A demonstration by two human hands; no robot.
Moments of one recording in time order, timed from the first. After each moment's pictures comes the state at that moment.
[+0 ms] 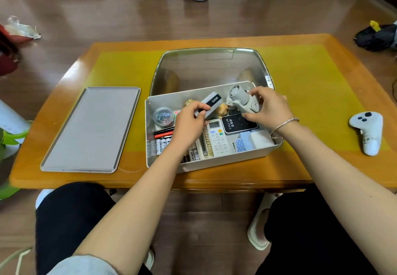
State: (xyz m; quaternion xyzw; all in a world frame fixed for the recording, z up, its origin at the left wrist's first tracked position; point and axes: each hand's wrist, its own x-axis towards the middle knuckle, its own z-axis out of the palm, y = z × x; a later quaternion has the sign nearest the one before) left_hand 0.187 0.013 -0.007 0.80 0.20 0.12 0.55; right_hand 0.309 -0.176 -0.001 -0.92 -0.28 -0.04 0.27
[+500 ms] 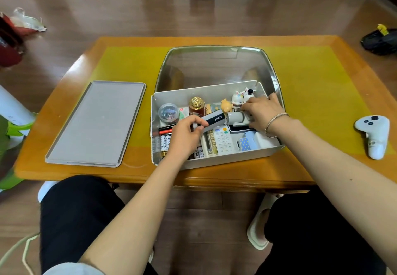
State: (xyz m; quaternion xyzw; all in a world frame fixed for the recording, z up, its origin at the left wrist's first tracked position) left_hand 0.152 0.022 -0.028 0.83 0.21 0.12 0.50; right_hand 0.313 -0.152 -0.010 -0.92 -0.39 0.01 -0.09
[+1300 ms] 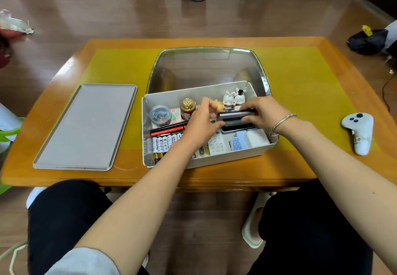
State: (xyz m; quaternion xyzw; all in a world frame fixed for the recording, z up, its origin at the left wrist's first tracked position) left_hand 0.202 -0.007 -0.023 0.88 0.10 0.09 0.45; right_hand 0.308 -0.181 0.012 -0.91 -0.38 0.05 0.13
